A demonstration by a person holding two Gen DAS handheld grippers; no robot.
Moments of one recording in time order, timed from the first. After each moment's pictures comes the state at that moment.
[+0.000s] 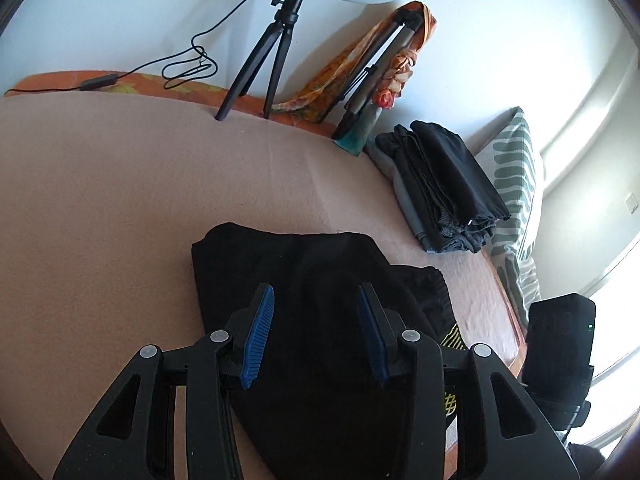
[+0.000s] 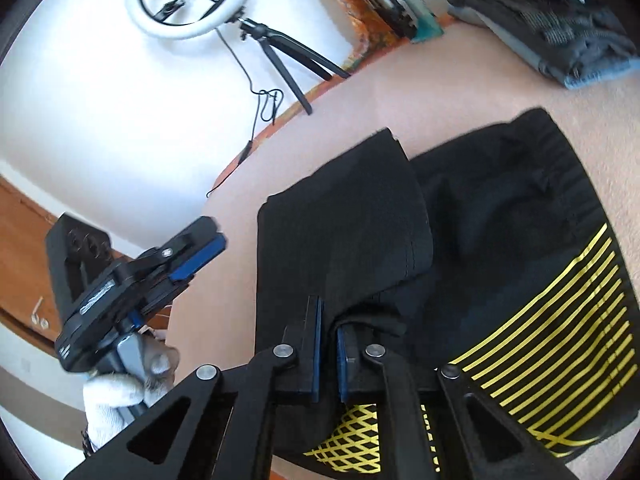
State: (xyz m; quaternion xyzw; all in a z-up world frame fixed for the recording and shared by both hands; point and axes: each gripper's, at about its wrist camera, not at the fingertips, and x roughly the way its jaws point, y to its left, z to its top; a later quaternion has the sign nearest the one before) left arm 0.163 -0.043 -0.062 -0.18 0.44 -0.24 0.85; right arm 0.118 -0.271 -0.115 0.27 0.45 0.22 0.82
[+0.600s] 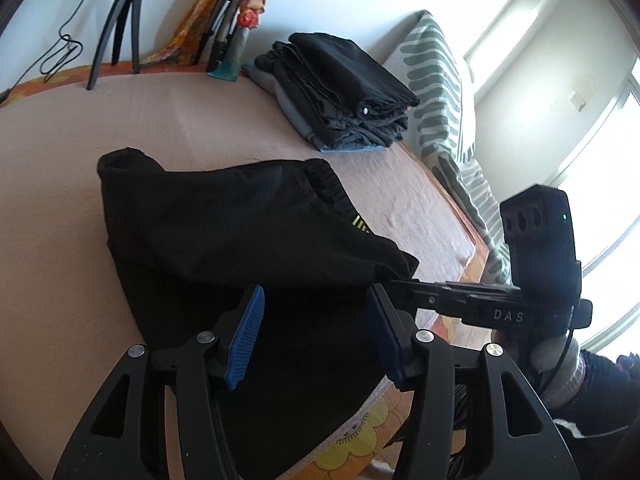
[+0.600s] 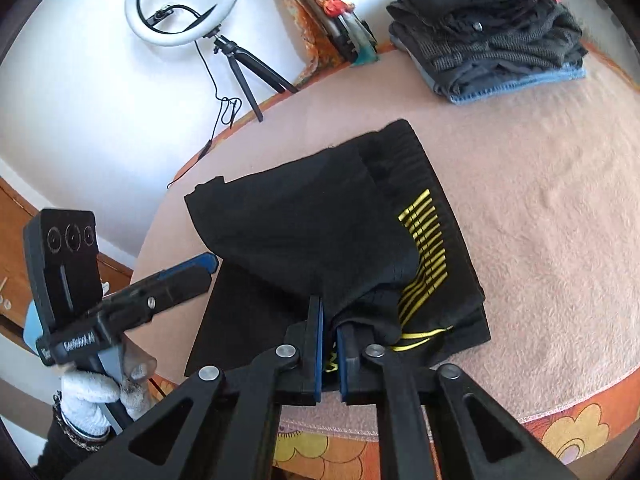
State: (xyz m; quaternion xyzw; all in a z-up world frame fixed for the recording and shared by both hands) left arm 0.085 -0.135 -0.063 -0.08 0.47 -0.39 0.79; right arm 0.058 -0.345 -0.107 0.23 0.48 0.16 0.84
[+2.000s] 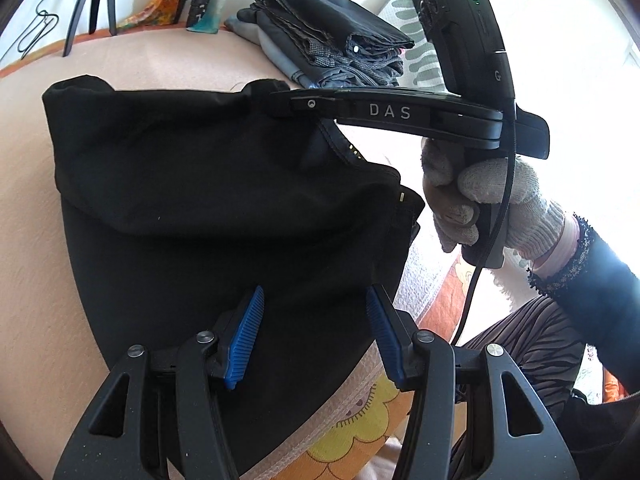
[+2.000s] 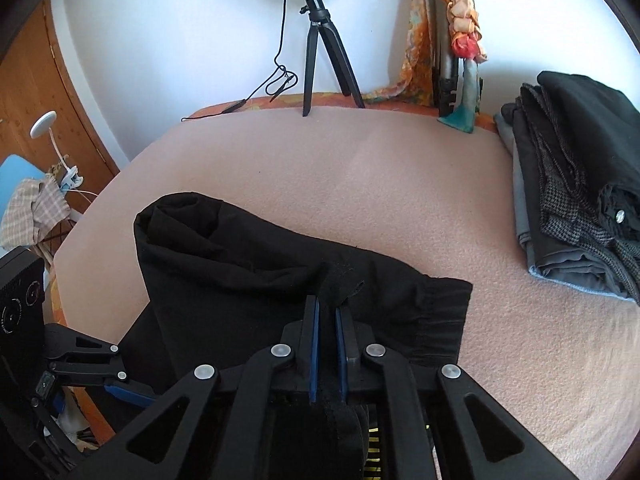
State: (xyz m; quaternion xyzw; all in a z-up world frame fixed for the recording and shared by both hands) left arm 0.072 -0.147 -0.099 -0.05 0.50 -0.40 0.76; right arm 0.162 -0.304 -0.095 -0.04 0.42 0.23 0.88
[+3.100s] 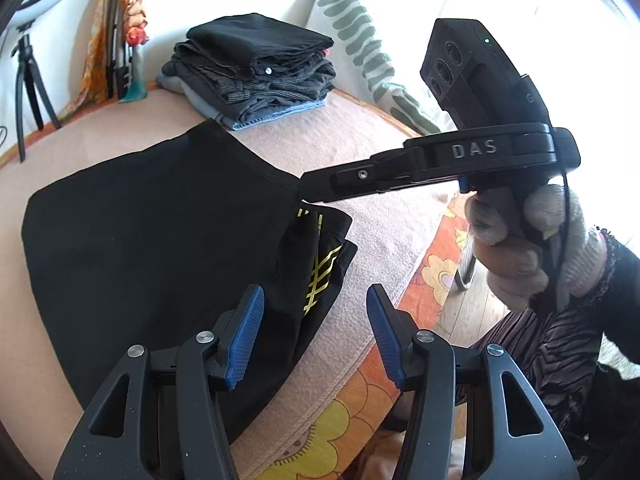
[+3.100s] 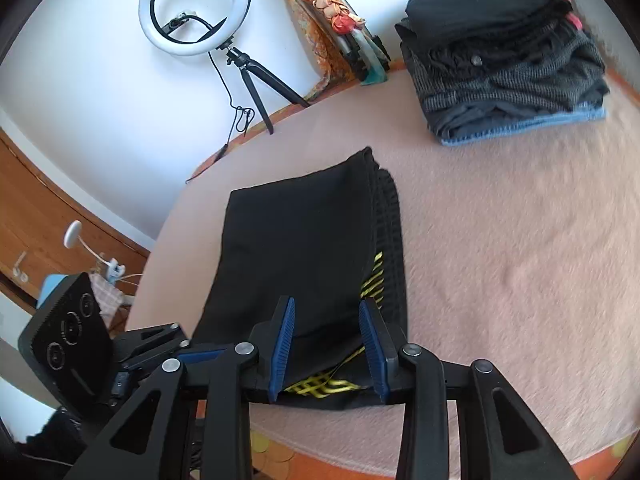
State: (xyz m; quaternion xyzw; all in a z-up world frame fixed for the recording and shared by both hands) left arm 0.045 -0.215 -0.066 0.06 0.43 -0.45 0.78; right arm 0.078 -0.397 -0.092 0.22 0.46 0.22 0.83
